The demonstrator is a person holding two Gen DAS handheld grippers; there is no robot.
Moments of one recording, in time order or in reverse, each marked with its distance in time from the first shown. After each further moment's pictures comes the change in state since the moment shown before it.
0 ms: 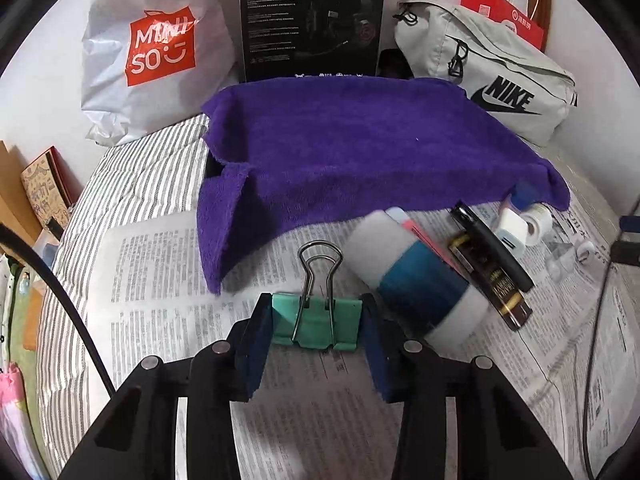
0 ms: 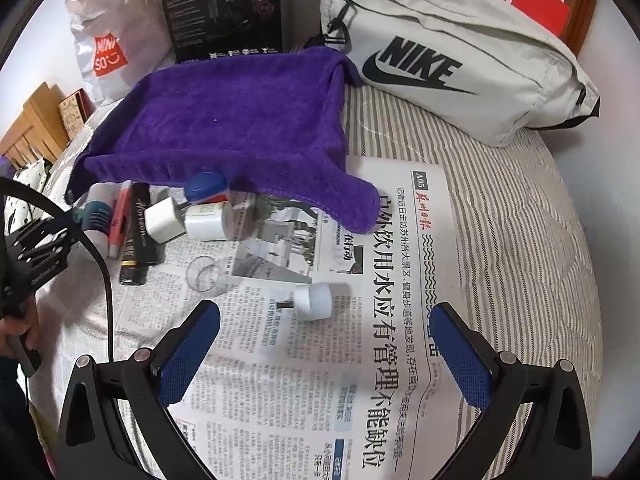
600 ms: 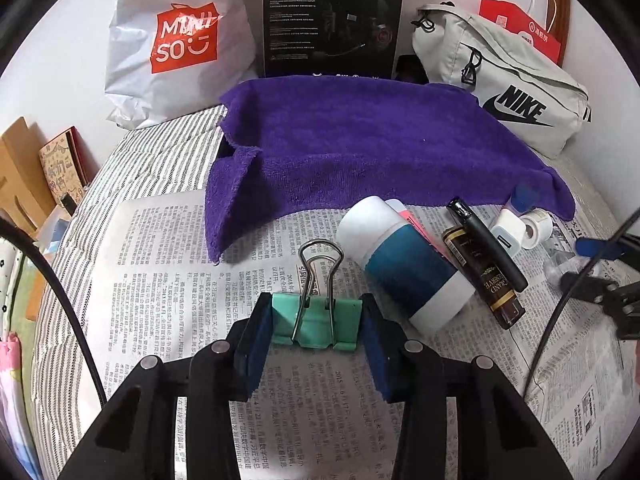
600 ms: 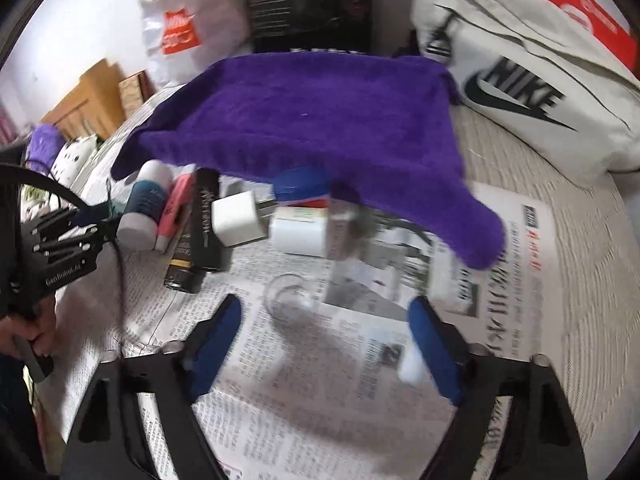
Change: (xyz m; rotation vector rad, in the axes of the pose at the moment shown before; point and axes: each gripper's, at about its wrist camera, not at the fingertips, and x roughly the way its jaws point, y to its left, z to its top) left arm -0.006 -0.004 -0.010 -0.074 -0.016 0.046; right arm 0.037 0.058 0.002 -0.188 -0.076 0.172
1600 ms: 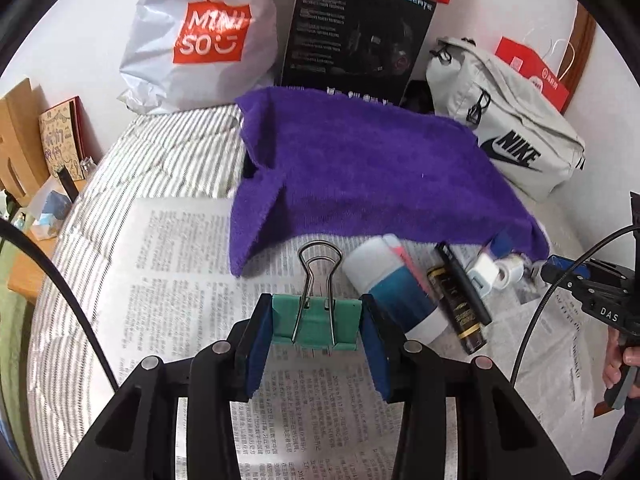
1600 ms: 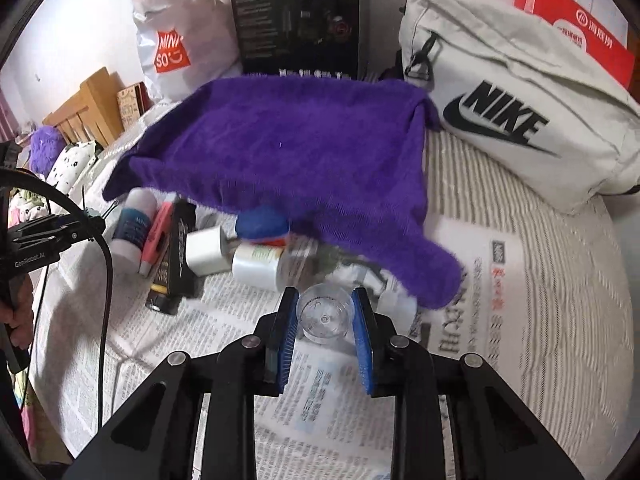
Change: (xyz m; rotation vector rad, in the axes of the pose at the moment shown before) left arm -0.025 0.025 0.022 -0.131 0.009 -0.100; right arm -0.024 -0.035 0.021 0.006 -0.058 -0.007
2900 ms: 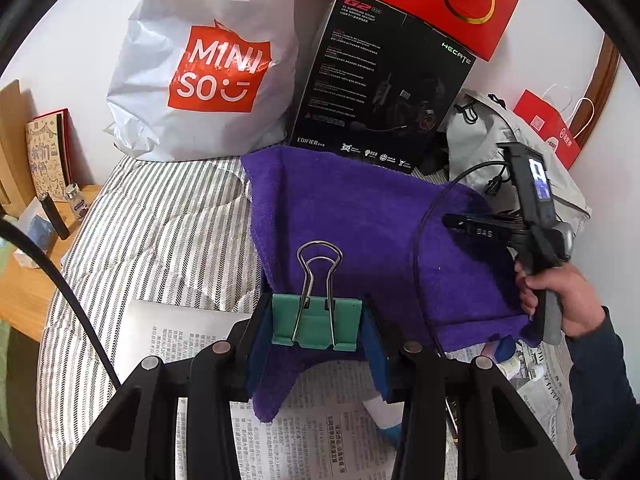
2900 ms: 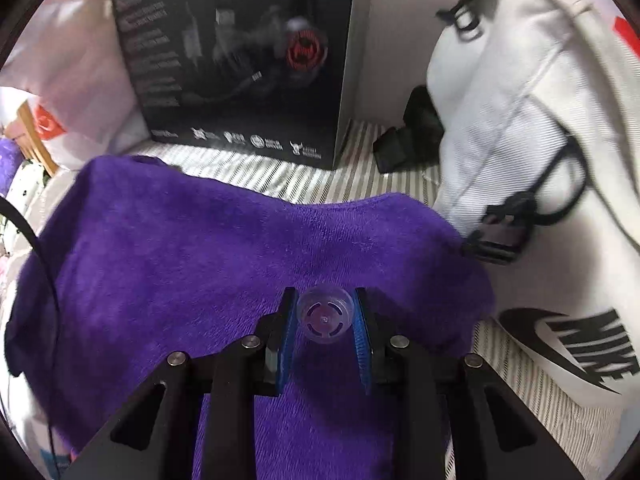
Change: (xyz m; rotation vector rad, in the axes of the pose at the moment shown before) left arm 0.025 0.034 0.080 -0.067 -0.047 -0.064; right arm 0.166 -0.018 0.187 -0.008 0.074 -0.106
